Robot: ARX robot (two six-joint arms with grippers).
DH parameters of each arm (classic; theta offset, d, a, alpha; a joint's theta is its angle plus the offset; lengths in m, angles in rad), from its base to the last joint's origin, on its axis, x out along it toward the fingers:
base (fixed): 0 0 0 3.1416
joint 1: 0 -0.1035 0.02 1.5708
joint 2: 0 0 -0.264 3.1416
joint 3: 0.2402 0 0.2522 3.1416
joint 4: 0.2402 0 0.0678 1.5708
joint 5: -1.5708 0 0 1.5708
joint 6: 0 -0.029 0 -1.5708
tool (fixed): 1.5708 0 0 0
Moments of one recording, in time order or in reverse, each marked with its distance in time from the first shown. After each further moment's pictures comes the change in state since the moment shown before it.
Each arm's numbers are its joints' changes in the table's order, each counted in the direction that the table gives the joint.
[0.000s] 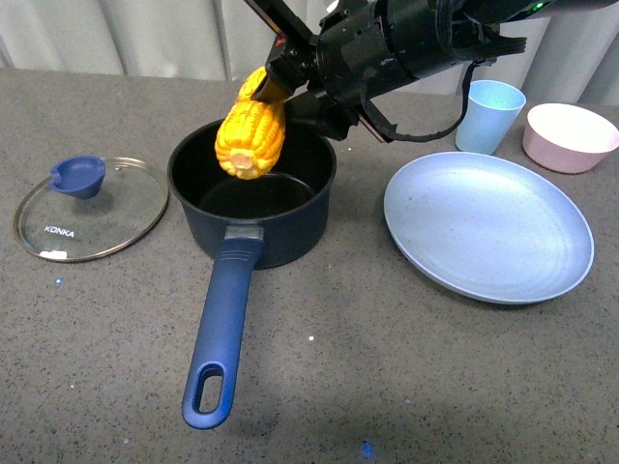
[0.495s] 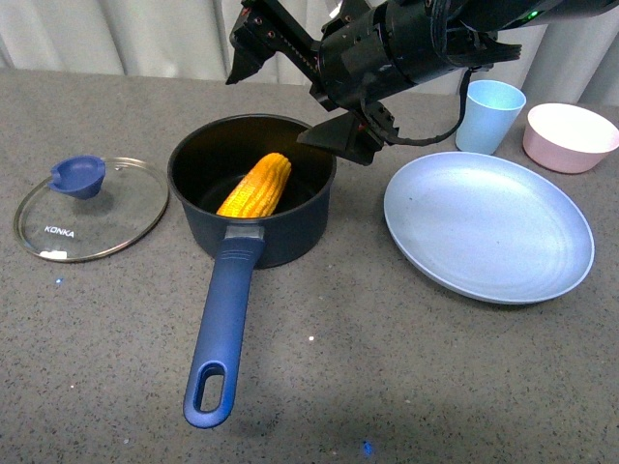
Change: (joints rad) left arm 0.000 0.000 0.000 0.000 0.000 0.000; right arm 0.002 0.005 -0.003 -0.009 -0.042 0.004
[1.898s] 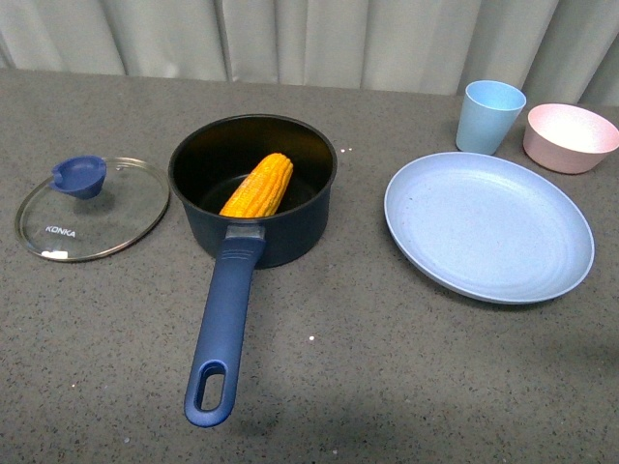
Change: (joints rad) left arm 0.000 0.000 0.000 0.000 0.000 0.000; right arm 0.322 -1.056 -1.359 -0.960 -0.607 0.716
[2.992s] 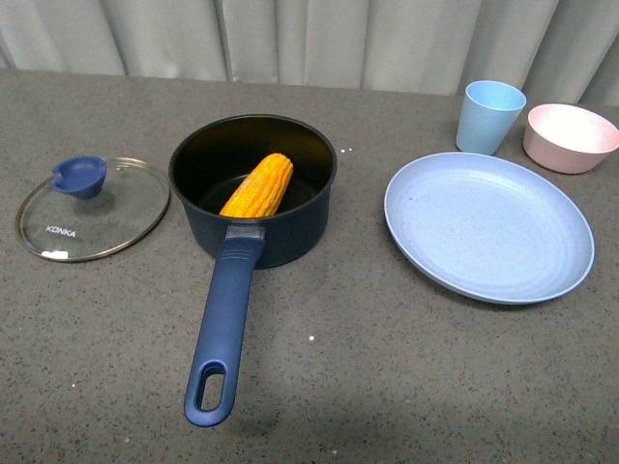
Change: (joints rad) left arm 0.000 0.000 0.000 0.000 0.000 0.000; right arm 0.101 -0.808 -0.113 0.670 0.100 0.000
